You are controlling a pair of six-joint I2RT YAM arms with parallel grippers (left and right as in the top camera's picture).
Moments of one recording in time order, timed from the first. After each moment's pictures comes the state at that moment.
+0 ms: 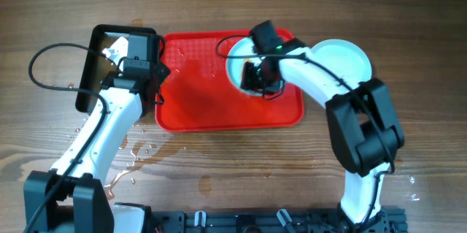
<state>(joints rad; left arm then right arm) -0.16 1.51 1.00 -0.52 -0.27 -0.88 0.49 2.06 1.40 -0.69 -0.28 0.58</state>
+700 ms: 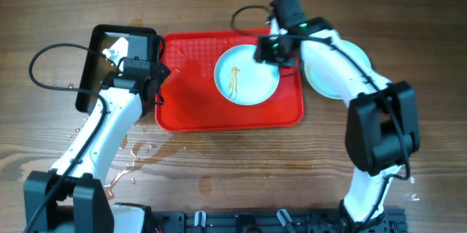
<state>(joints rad) -0.16 1.51 1.00 -0.53 -0.26 -0.88 0.33 2.02 1.54 -0.73 -0.23 0.46</state>
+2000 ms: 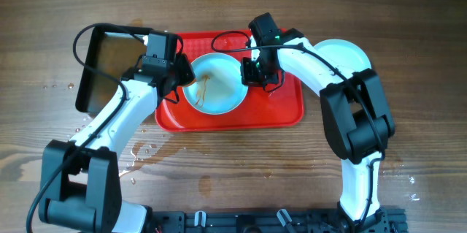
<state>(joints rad) -0.23 1.64 1.00 -0.36 0.01 -0.57 0.44 2.16 1.53 -0.76 -0.34 0.40</state>
